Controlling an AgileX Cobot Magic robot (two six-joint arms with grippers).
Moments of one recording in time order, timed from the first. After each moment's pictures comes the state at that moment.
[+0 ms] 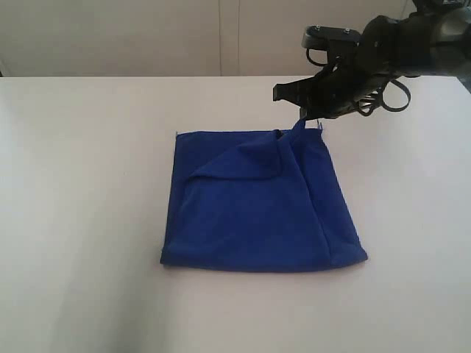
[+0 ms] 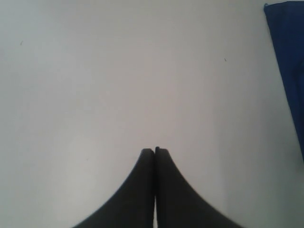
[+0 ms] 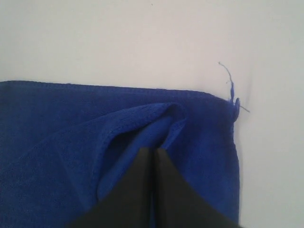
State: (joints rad) left arm -0.03 0.86 -0.84 -0.03 0.88 0.04; right arm 0.27 2.00 -1.44 0.23 0.43 0.01
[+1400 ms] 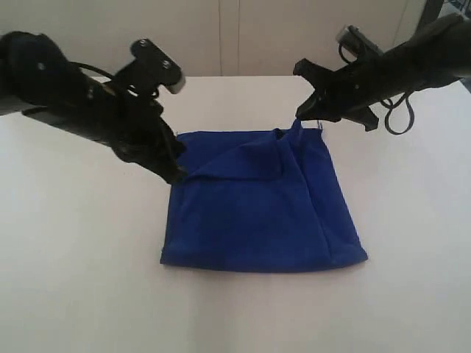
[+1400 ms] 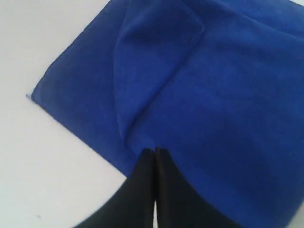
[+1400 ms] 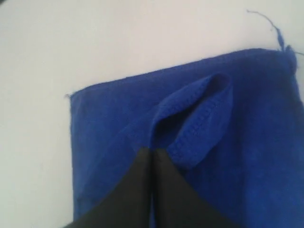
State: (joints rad) left arm -0.55 1.60 -1.06 -0.45 0.40 0.80; right arm 0.10 2.04 -1.44 0.98 0.67 -0.39
